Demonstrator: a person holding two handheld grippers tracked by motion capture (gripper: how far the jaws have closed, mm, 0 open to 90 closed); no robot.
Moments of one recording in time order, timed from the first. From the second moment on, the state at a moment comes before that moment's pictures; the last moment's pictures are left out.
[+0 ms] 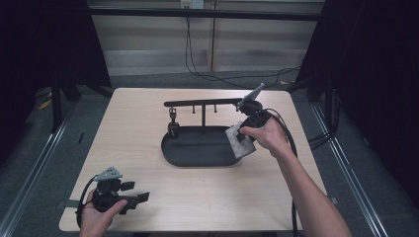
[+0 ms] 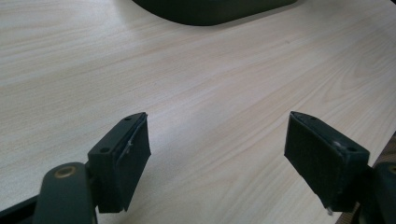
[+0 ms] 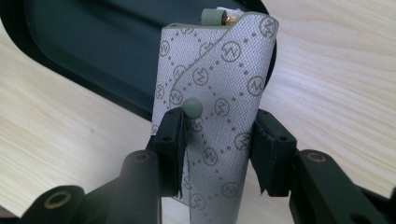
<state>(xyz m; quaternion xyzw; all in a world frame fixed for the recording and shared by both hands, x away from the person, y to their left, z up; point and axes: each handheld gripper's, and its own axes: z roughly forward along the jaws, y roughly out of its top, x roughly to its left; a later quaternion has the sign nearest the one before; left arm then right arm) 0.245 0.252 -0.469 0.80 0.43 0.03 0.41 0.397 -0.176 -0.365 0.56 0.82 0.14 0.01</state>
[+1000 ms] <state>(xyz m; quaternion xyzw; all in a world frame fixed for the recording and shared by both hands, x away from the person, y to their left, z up) 0.246 0.254 -0.471 0.81 0.44 0.03 0.40 0.411 -0.194 -0.424 0.63 0.75 0.22 -0.03</state>
